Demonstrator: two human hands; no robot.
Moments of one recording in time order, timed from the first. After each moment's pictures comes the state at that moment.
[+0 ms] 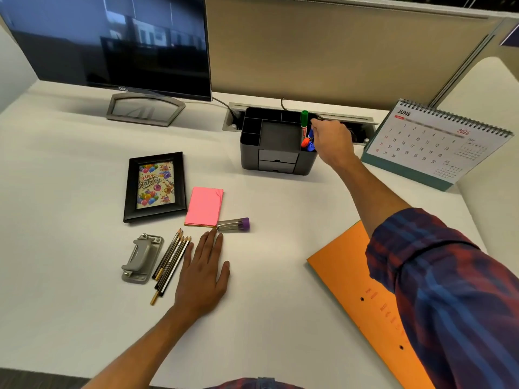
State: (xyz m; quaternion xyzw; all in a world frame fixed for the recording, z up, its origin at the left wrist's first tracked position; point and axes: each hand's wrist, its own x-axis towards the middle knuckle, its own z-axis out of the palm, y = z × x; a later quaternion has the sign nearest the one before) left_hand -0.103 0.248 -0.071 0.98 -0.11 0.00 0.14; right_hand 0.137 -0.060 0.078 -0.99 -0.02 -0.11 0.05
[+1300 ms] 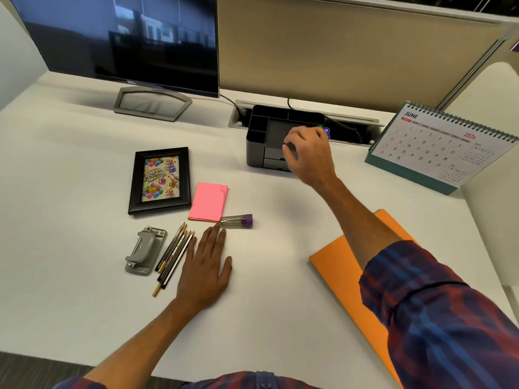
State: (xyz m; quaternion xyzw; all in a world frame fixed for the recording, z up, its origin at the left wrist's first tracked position) left_hand -0.102 0.249 -0.072 0.98 -0.11 0.00 0.14; right_hand 0.102 -0.015 0.046 -0.93 -0.19 -0.27 0.14
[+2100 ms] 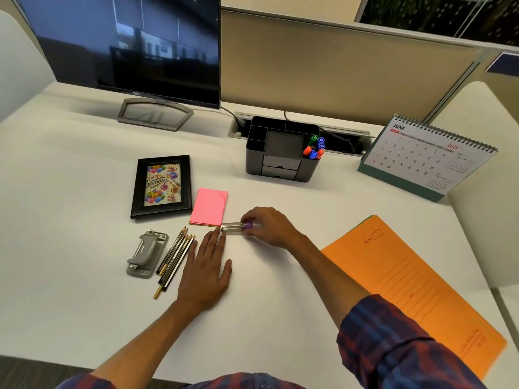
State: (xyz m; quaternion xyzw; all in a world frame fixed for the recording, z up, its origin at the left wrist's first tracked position) left_hand -0.102 0.249 -0.071 0.98 -0.12 0.01 0.13; right_hand 0.006 0.050 -0.012 -0.93 -0.19 0.15 0.28
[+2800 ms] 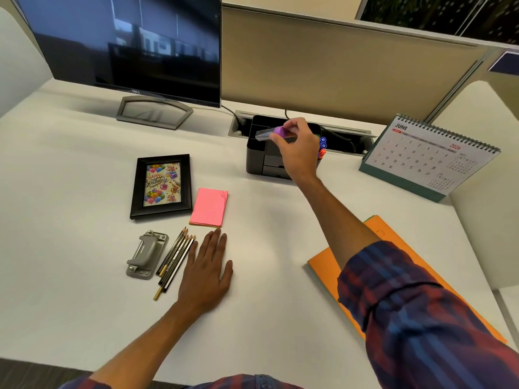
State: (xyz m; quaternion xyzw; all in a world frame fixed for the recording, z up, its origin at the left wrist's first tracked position) left_hand -0.103 0.249 -0.074 0.98 -0.11 0.01 0.14; right_hand 0.100 0.034 0.081 -0.84 0.00 -0.25 0.49
